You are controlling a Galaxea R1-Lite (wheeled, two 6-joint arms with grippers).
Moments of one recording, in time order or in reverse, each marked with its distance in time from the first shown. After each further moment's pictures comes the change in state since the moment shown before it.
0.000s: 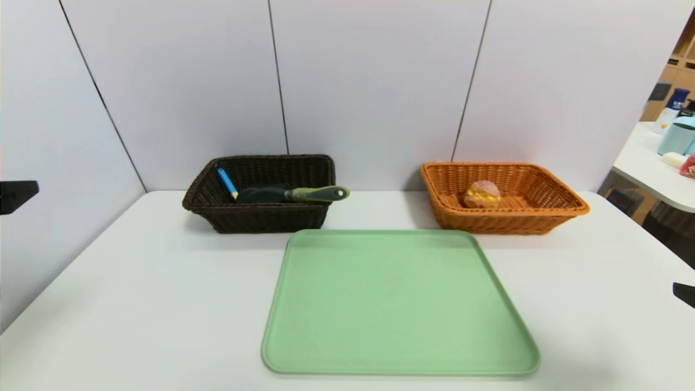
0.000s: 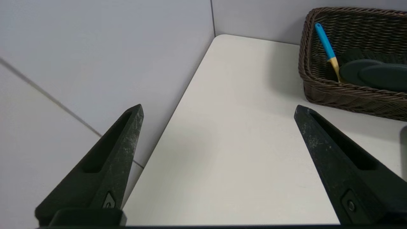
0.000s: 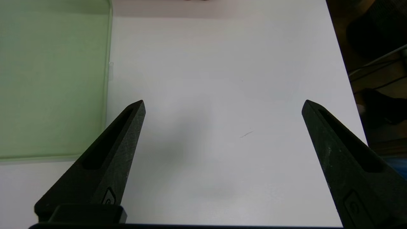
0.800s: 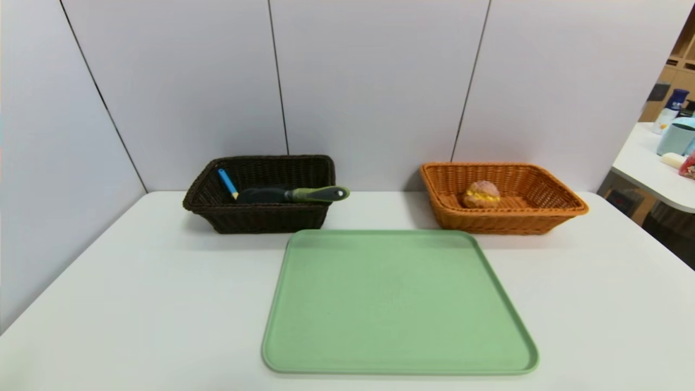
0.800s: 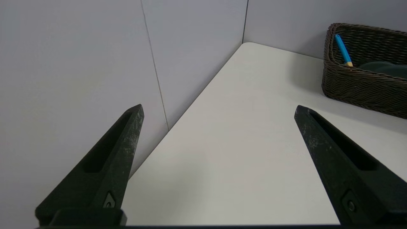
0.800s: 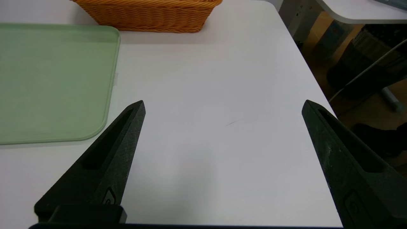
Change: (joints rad) left arm 0.064 -0.580 0.368 0.010 0.031 -0.037; right arm -0.007 -0.480 0.179 0.017 -0.005 -0.021
